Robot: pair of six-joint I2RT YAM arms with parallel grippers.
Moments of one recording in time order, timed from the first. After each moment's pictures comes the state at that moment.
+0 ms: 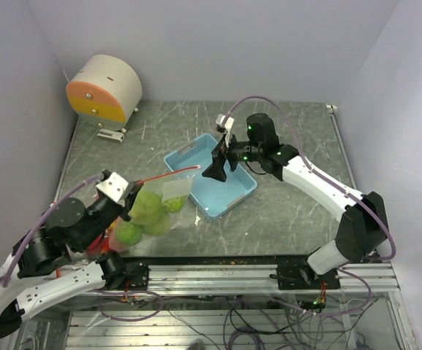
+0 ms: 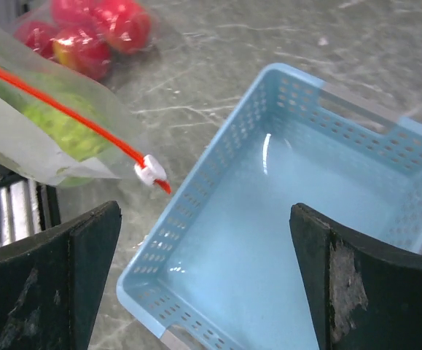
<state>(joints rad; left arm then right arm) -1.03 0.41 0.97 -0.65 -0.41 0.12 0.59 1.53 1.23 -0.20 -0.71 -0.20</state>
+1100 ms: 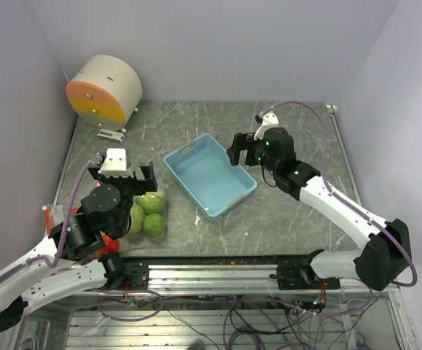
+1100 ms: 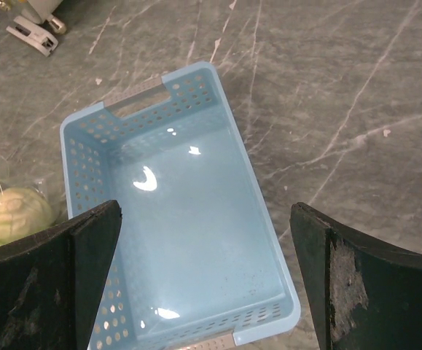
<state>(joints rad) -1.03 0.61 0.87 -0.32 -1.00 -0.14 0.59 1.29 1.01 -0.10 0.12 0.27</state>
